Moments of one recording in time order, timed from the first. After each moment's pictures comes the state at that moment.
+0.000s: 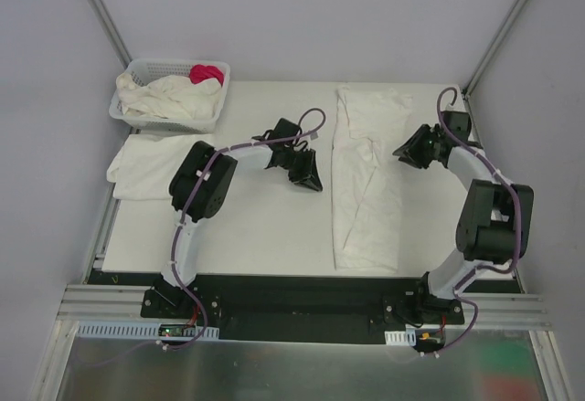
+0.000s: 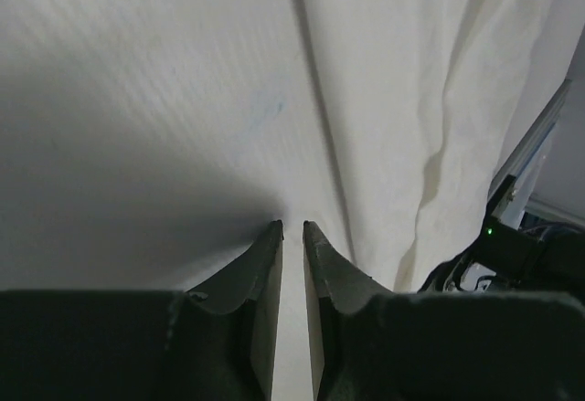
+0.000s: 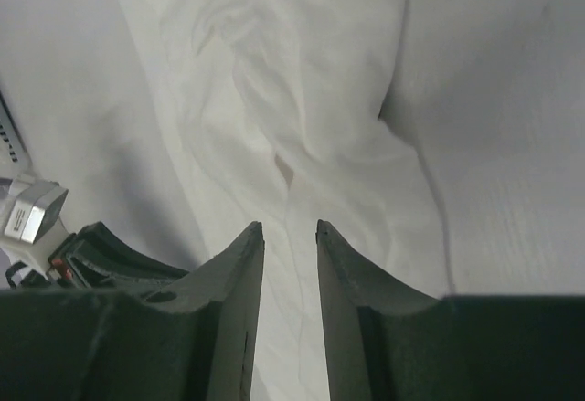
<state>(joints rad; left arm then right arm) -0.56 2.22 1.53 -0.24 0.70 -0.57 -0.12 1.73 1.16 -0.31 -0.39 0.59</state>
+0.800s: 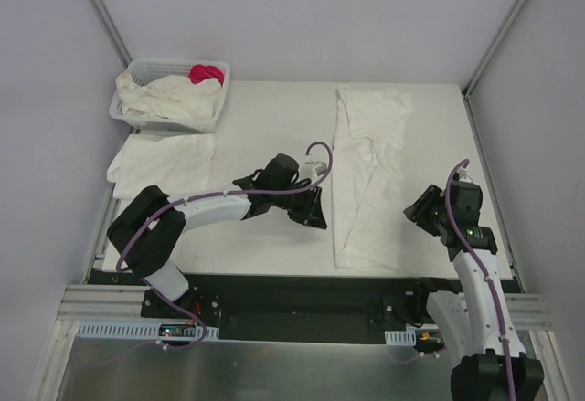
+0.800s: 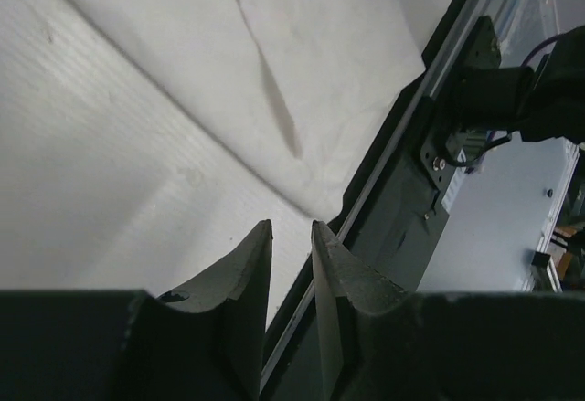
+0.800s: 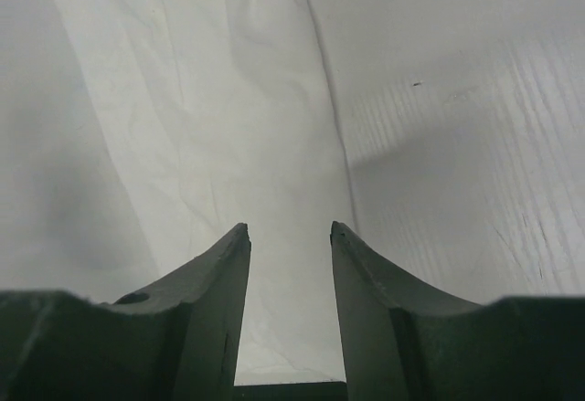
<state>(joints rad) -0.80 1.62 0.94 -0.02 0.59 -0.51 -0.05 0.74 0.55 -0.63 -0.12 0.51</state>
